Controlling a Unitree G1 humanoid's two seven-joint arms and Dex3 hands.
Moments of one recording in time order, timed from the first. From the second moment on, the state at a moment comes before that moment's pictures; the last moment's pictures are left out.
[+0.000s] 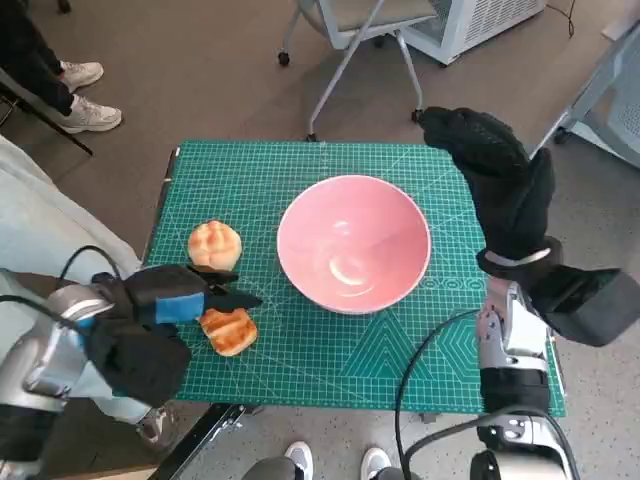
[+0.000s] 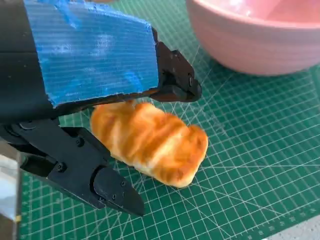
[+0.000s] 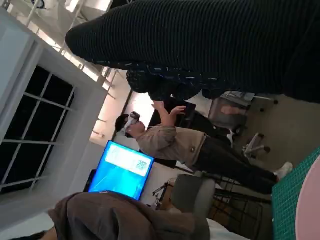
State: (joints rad) left arm -0.38 0.81 -0.23 0.23 0.41 -0.46 -0.70; right arm -0.67 -0.11 -0.17 0.52 0.36 -0.62 0.58
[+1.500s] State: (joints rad) left arm -0.37 0.88 -0.08 0.07 0.31 -0.49 -0.60; right arm -0.66 -0.11 -0.19 0.53 0.37 -0.61 0.60
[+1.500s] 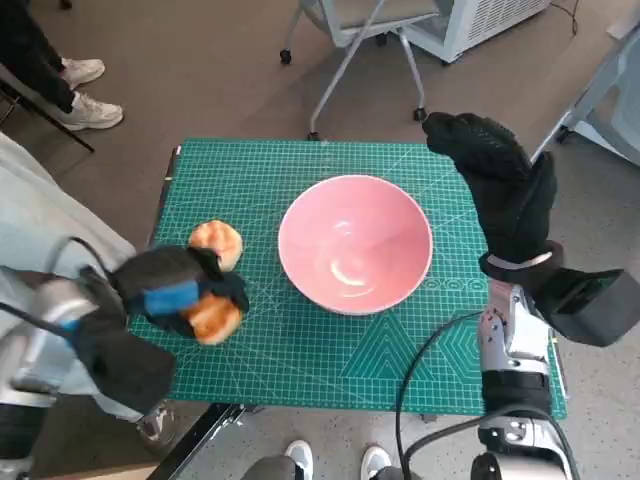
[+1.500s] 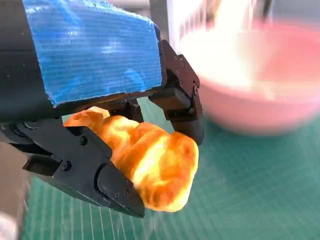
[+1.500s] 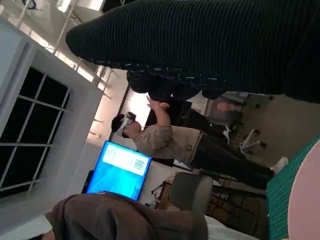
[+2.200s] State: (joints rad) left arm -0.62 0.80 0.00 -0.21 0.20 -0.26 -0.59; right arm -0.67 -0.12 -0.20 0.55 0.37 -0.63 0.60
